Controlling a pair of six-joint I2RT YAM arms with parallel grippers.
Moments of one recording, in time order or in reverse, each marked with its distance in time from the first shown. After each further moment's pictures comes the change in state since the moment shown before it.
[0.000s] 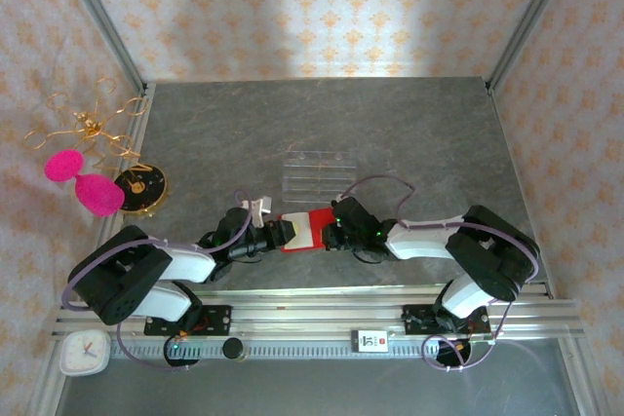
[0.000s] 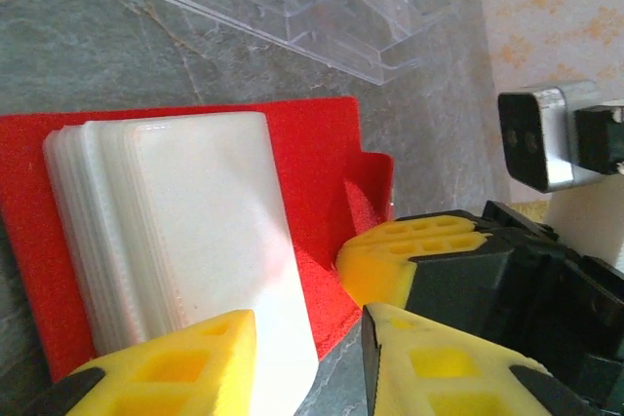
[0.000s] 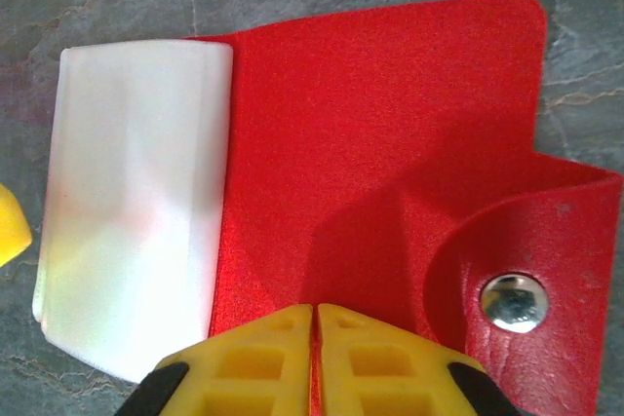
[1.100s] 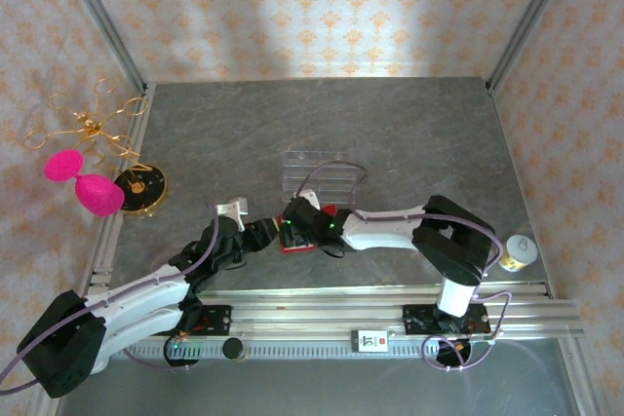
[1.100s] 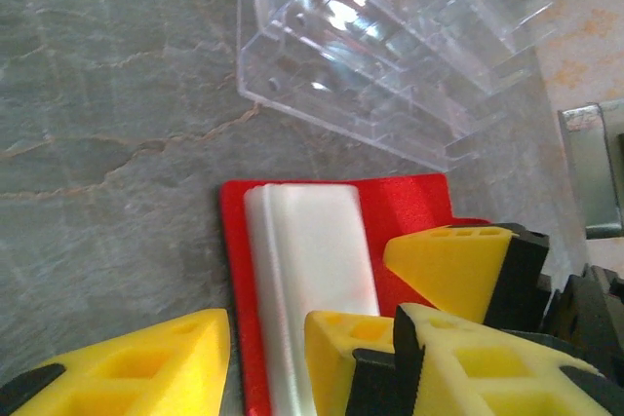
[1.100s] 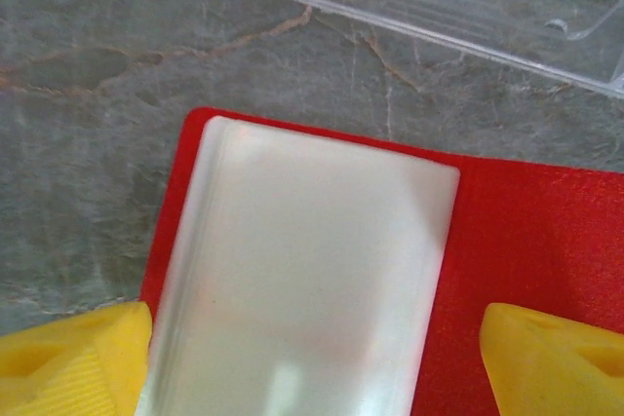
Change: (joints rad) left arm -0.023 -0.497 -0.049 -0.472 -0.306 0.046; right arm 0.194 0.235 0.417 -0.327 0.304 -0.077
